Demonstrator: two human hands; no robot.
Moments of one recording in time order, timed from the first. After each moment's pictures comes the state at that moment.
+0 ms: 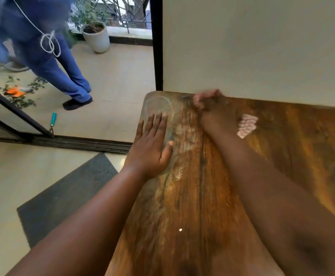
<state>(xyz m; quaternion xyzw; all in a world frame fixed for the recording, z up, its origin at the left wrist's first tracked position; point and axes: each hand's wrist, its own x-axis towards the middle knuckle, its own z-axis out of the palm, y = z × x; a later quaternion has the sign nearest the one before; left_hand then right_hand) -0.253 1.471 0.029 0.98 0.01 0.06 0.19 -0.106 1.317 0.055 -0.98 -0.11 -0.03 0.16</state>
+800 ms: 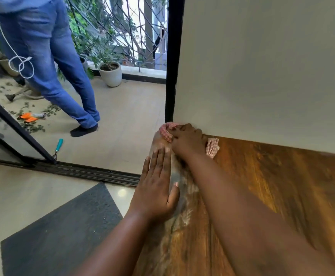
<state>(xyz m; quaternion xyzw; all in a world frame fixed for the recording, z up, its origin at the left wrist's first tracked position) -0.260 1.471 0.030 0.97 0.01 0.14 0.21 -0.084 1.411 0.047 -0.96 -0.22 0.06 0.15</state>
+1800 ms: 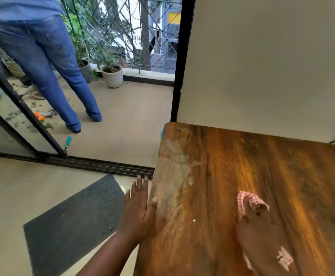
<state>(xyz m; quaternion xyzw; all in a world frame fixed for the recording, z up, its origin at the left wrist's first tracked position) -0.426 1.478 0.036 0.92 0.16 0.05 0.36 -0.339 1.181 0.039 -1.00 -0.04 0.01 0.07</state>
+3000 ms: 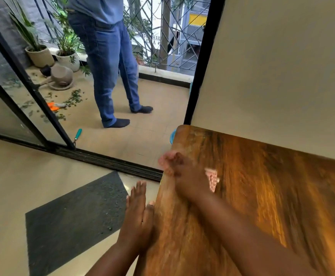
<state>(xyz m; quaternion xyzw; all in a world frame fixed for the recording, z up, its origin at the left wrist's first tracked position) -0.408 1.481 0.009 0.86 0.24 0.10 0.44 -0.244 1.389 0.046 -0.91 -0.29 0.10 0.27</state>
